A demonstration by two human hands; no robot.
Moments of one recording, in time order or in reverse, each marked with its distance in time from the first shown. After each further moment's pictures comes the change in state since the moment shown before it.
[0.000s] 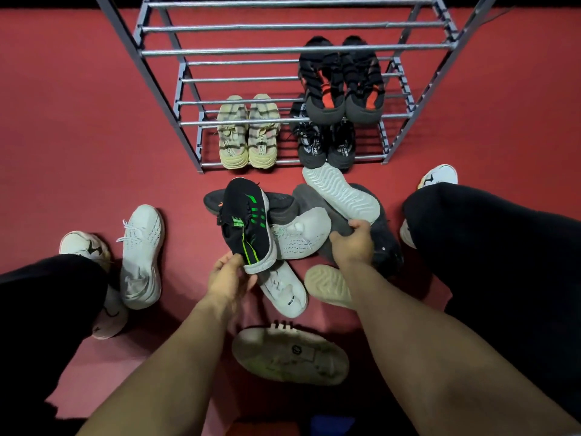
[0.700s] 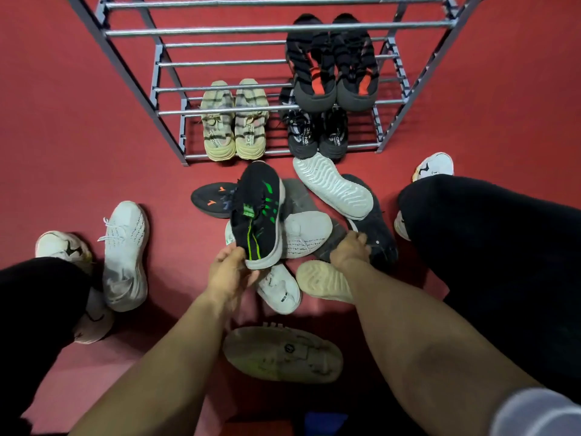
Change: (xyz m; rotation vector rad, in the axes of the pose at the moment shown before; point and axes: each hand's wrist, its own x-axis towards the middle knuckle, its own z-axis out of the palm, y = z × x) left_hand 0.006 -0.006 0.021 0.118 -0.127 0.016; right_hand 0.036 0.041 0.008 -0.621 -0.228 0.052
